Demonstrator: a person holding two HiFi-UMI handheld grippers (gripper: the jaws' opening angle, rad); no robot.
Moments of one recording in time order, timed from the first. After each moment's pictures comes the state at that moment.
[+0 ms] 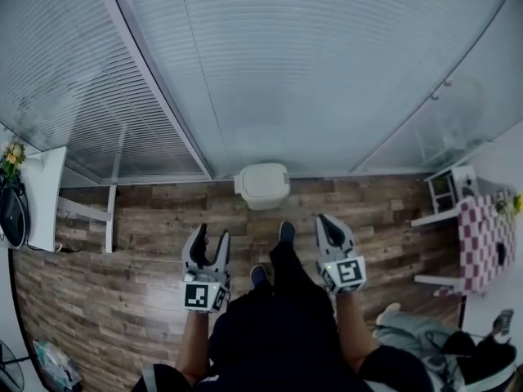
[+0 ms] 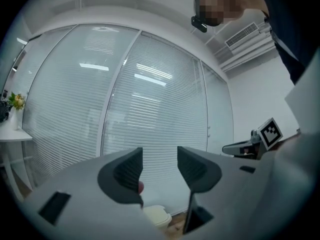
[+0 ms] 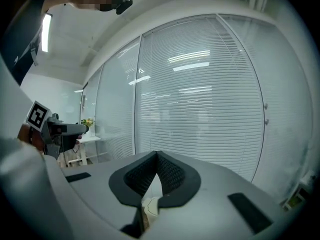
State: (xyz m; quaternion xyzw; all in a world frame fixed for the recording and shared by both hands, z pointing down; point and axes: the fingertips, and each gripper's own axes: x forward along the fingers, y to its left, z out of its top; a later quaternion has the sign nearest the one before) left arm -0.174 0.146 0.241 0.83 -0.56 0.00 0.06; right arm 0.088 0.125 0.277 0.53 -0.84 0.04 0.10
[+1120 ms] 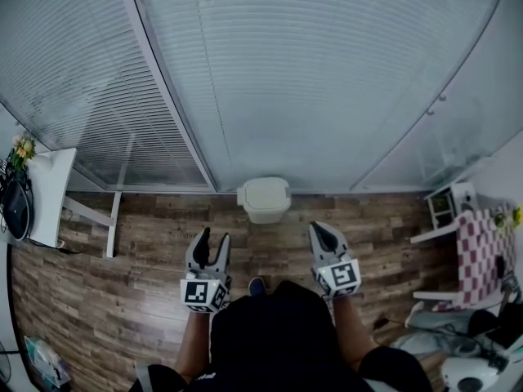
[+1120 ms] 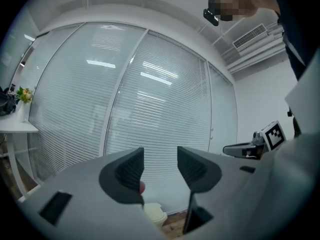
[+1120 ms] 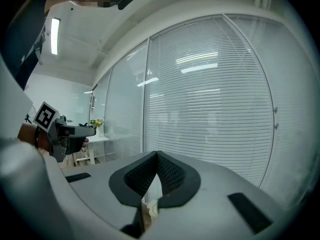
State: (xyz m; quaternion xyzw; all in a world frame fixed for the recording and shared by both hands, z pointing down) left arm -0.178 0.144 0.251 0.81 -0.57 -0.01 0.09; right arm 0.069 0.121 0.268 0.49 -0.87 0.02 0.10
